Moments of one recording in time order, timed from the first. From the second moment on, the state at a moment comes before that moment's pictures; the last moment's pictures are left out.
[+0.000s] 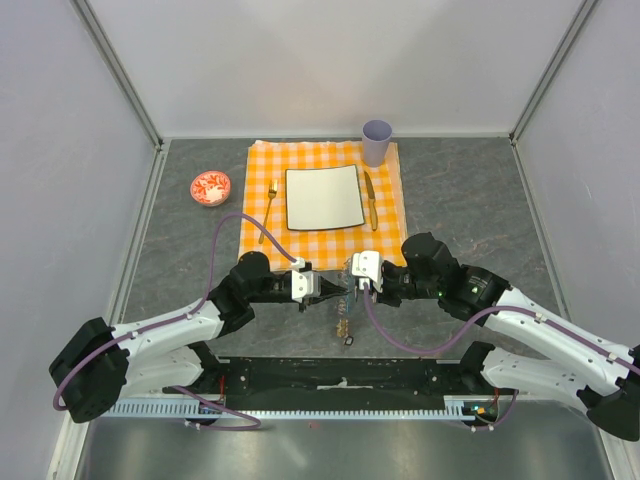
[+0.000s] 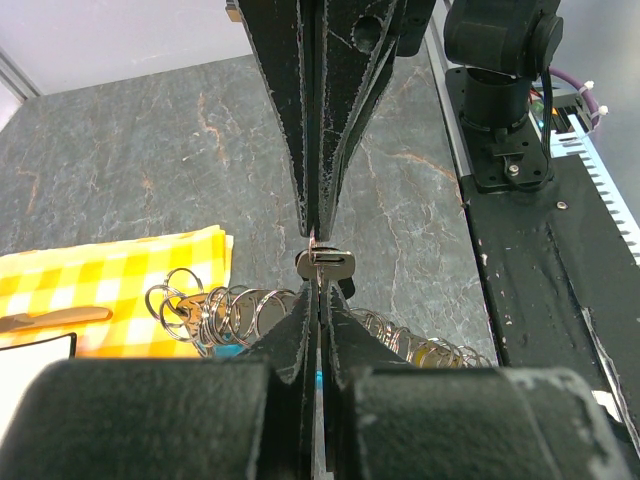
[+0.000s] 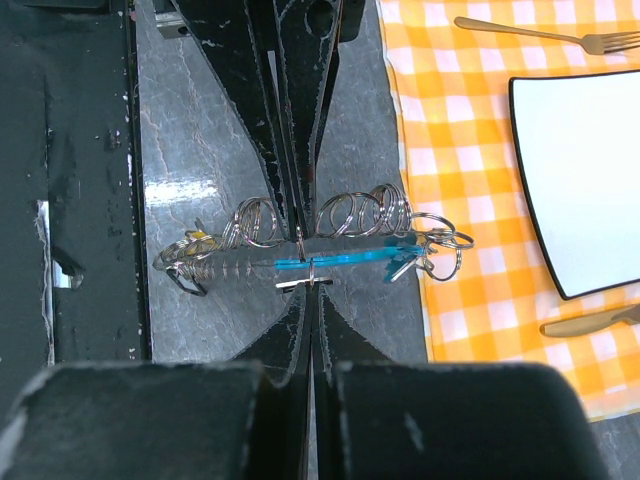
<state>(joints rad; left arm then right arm) -0.85 1.07 0.42 0.57 0.68 0.29 0.89 0.93 0.83 -0.47 -0.37 -0.47</state>
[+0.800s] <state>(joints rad) -0.85 1.07 0.42 0.57 0.68 0.29 0.89 0.93 0.83 -0.47 -0.39 -0.47</state>
